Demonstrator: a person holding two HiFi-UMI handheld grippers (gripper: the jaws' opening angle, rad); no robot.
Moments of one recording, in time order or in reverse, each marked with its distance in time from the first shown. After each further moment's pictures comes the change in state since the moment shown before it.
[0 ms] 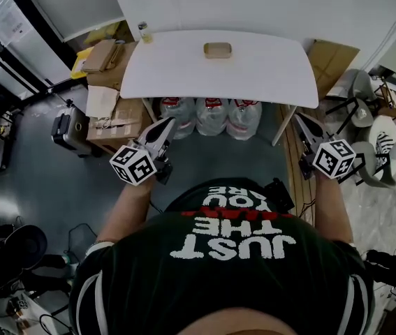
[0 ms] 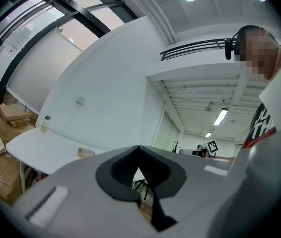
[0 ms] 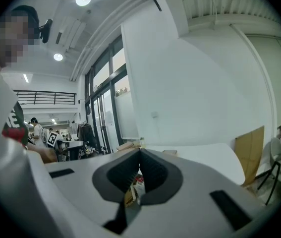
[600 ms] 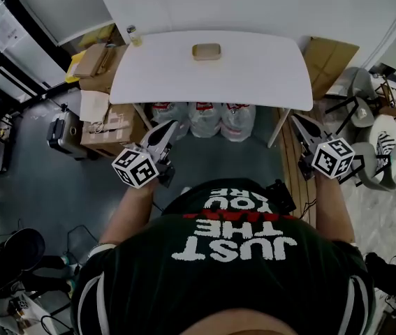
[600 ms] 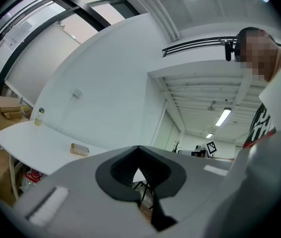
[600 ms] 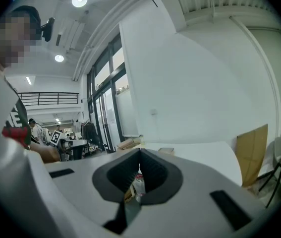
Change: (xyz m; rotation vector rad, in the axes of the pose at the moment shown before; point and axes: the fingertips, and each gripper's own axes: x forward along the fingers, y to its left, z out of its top) left arm 0.075 -0.020 -0.025 -0.031 0.013 0.004; right arm -0.002 -0.068 -0.003 0.006 0.037 0.051
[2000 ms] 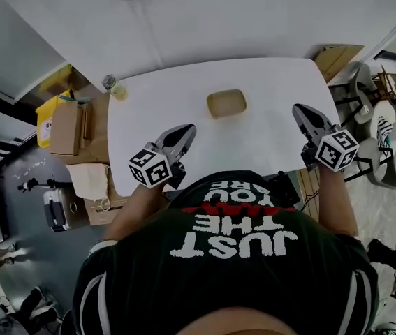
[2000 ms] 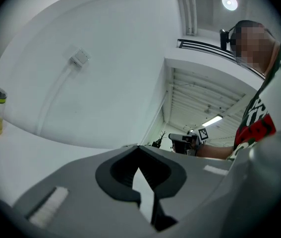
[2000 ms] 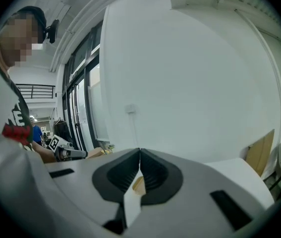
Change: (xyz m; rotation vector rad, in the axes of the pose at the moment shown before) left arm 0.270 0.383 0.081 -0.109 0.230 -0.260; right arm 0.410 -0.174 0.088 0.030 0.043 -0.200
